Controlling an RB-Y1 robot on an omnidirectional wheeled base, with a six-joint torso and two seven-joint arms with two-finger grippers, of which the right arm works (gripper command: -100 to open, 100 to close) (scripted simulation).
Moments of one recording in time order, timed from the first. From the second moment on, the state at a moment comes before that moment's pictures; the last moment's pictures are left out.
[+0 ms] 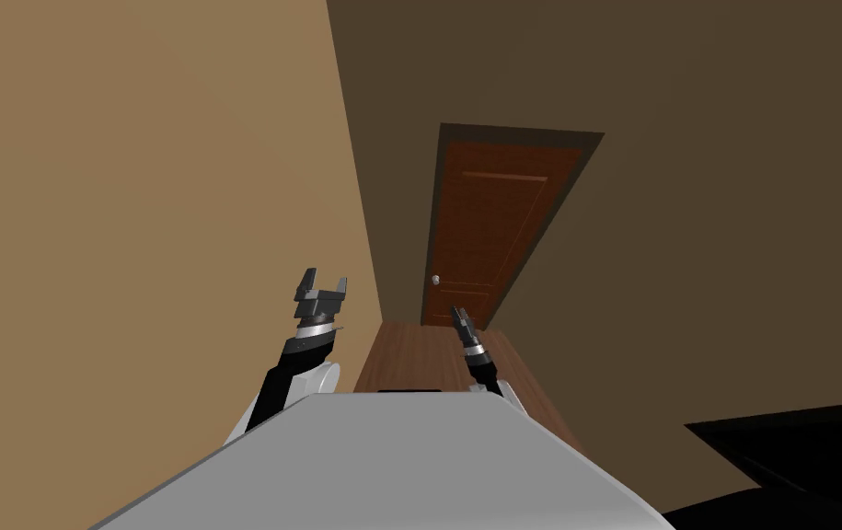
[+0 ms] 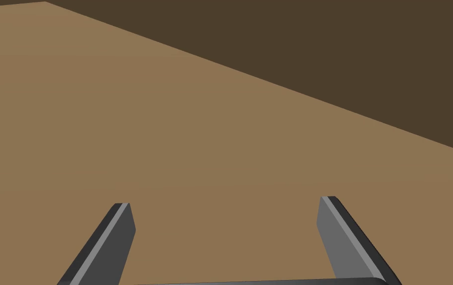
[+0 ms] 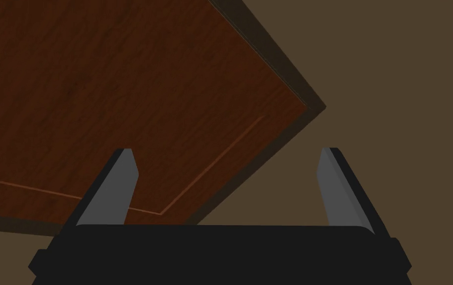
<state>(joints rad) 0.45 -0.14 0.09 -1.82 0.24 -0.60 0.51</state>
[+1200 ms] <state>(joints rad) 0.39 -0.14 0.08 -1.58 0.39 -0.70 0.74</state>
